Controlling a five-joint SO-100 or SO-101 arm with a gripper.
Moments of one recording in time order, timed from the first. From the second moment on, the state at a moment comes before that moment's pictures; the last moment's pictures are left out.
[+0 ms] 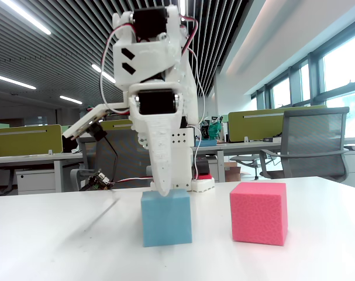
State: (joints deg) arm 10.3 86.1 100.5 61.4 2.7
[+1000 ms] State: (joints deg) arm 7.5 93.2 84.5 77.1 6.6
